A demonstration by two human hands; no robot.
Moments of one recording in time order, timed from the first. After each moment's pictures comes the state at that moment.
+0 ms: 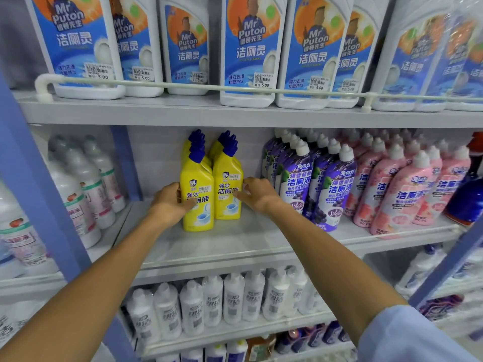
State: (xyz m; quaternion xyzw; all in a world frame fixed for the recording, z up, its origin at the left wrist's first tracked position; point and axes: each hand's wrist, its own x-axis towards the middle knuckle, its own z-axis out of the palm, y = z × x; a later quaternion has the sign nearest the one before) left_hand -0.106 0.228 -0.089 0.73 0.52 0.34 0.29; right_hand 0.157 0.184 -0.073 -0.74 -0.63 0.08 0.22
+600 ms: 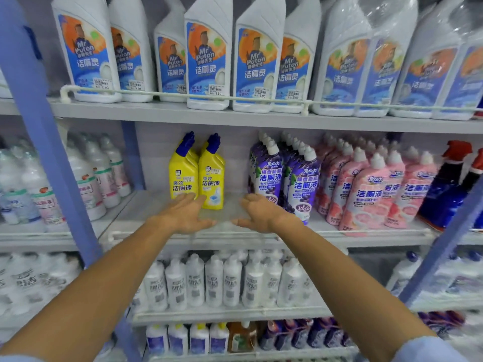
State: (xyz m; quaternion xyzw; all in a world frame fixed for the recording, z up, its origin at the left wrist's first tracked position) left_hand -0.041 0.090 -0.063 0.86 0.51 0.01 0.03; right_hand 0.206 0.047 -0.069 -0.62 -0.78 0.01 0.02
